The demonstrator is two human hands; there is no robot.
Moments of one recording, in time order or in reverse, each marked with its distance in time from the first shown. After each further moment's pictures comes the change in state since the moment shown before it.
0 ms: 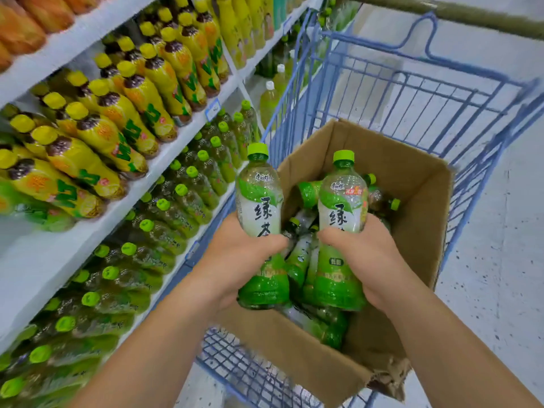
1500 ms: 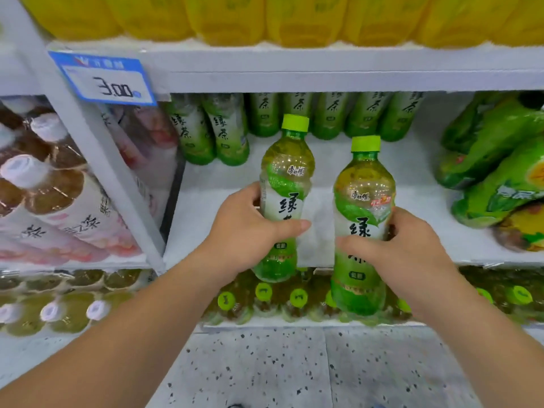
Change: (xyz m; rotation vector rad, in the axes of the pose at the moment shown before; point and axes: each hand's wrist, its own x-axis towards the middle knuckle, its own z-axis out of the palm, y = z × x) left_hand -0.143 -0.288 -0.501 -0.267 0.974 -0.046; right_hand -0.126 0.085 0.581 -0.754 -0.848 -0.400
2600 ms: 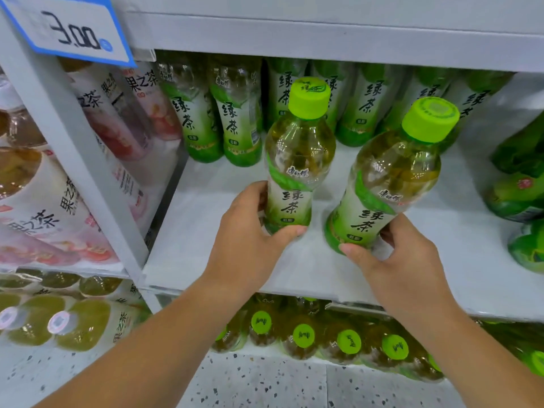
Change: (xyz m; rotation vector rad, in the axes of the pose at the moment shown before) left_hand 0.053 -0.065 0.021 0.154 0.270 0.305; right_hand 0.077 0.045 0.036 -0.136 0.005 -0.381
